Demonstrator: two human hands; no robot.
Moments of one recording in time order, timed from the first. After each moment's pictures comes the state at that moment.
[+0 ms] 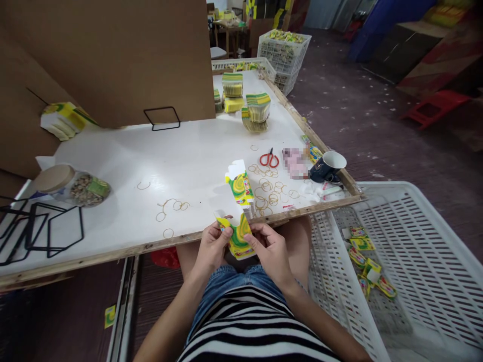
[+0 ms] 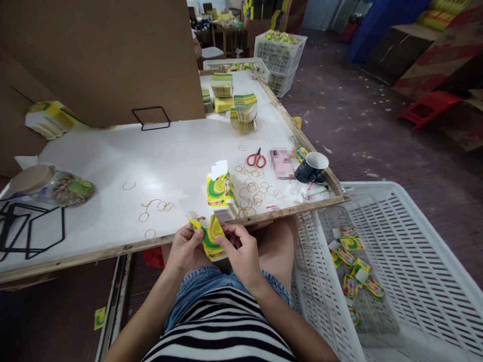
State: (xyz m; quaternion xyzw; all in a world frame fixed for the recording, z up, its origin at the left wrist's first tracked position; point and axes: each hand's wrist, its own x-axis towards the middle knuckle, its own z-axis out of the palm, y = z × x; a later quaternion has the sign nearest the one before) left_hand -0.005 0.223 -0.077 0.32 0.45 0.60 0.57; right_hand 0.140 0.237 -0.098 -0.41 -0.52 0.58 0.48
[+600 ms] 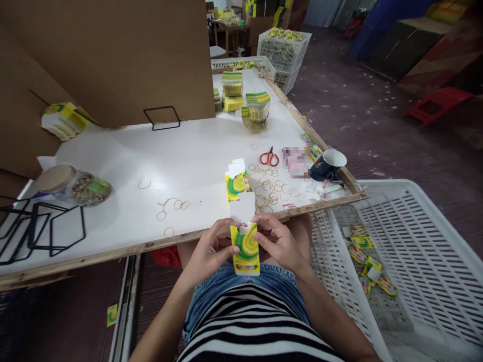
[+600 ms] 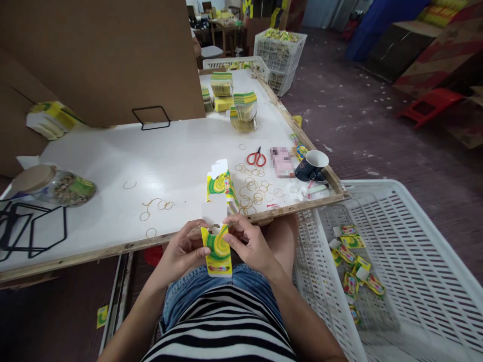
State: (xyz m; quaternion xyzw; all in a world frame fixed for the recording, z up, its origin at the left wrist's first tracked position) left_hand -0.018 0.201 -0.053 0.46 0.41 0.48 0.62; right_hand 0.170 0.260 -0.090 -0.26 -0.61 0.62 0.42
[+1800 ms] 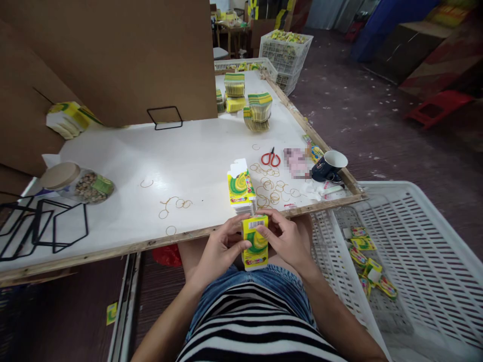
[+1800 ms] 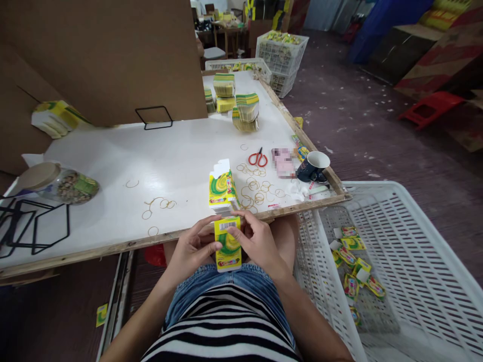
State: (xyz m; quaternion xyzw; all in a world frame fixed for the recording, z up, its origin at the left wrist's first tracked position) left_hand -0.001 0.204 -0.055 0.53 0.46 0.47 0.54; right_hand 0.174 0.262 -0.079 -0.39 -0.66 0.50 0.40
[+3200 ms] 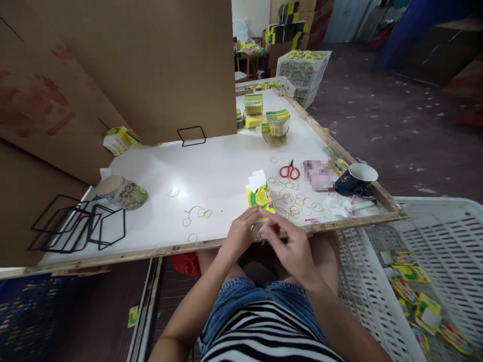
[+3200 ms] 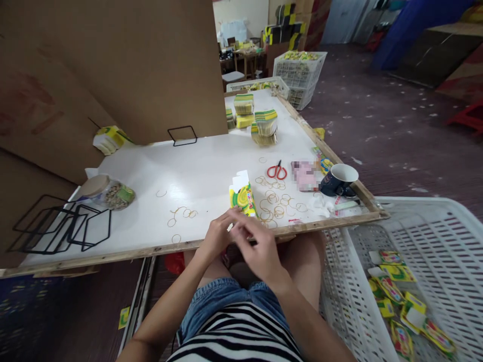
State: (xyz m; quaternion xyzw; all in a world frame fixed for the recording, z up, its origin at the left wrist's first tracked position) left_hand -0.026 0.270 -0.093 0.77 0.52 0.35 0.10; right_hand 0.142 0.257 -0.047 -0.29 -0.69 0.42 0.52
